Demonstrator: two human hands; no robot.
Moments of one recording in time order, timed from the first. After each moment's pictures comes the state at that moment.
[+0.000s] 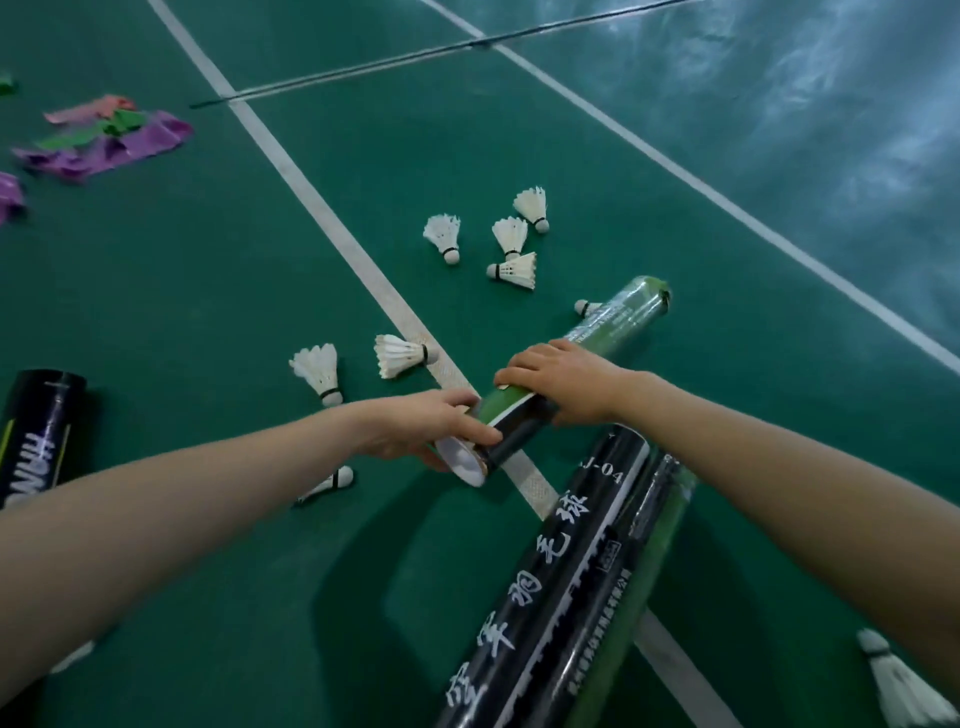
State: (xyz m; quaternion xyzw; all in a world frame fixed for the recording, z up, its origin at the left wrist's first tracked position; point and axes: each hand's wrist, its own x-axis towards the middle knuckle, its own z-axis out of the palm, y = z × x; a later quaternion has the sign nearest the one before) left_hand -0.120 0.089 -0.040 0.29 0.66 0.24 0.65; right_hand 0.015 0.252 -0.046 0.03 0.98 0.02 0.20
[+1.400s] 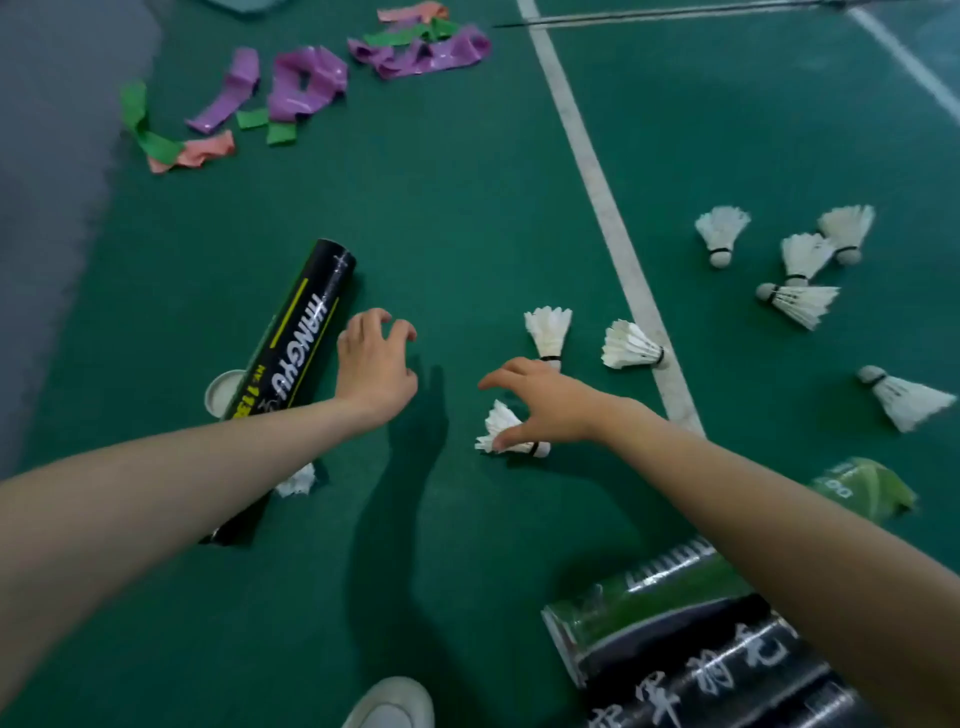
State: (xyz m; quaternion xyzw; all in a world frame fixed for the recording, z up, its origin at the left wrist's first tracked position) left_hand -0.271 -0.113 -0.111 0.21 0.97 0.08 0.09; right_hand -0.174 0.085 -0.109 -0.05 0.94 -0.24 0.25
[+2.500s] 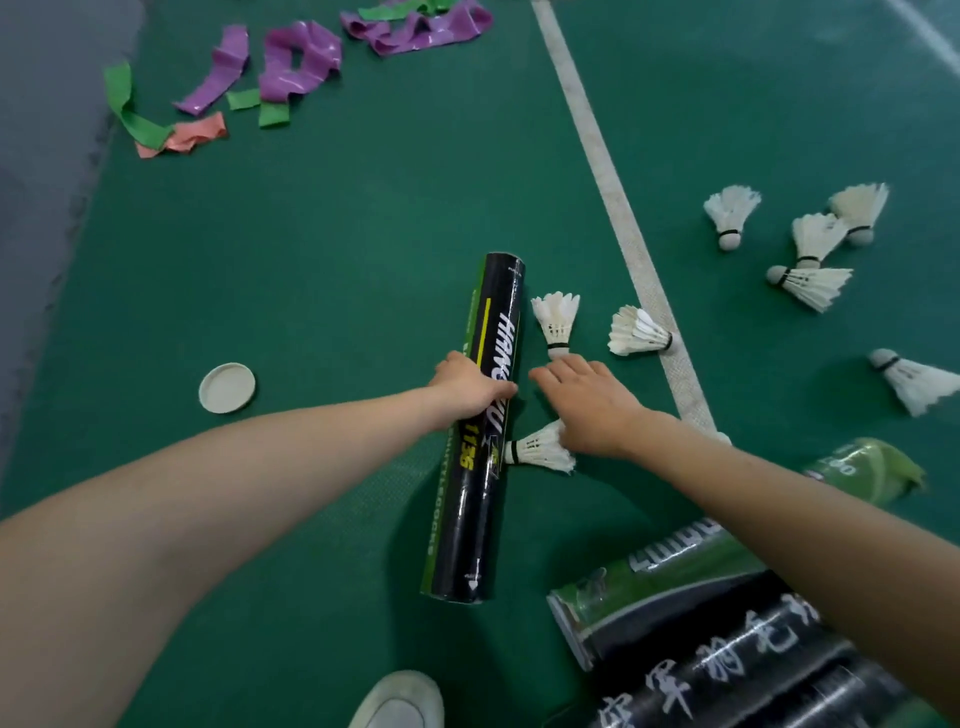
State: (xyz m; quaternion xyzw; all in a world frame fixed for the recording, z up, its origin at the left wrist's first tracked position) left_hand -0.241 -0.046 -0.134 0.01 0.89 0.27 0.37; right_hand -0.150 0.094 -0.123 -0.03 0.98 -0.01 0.21
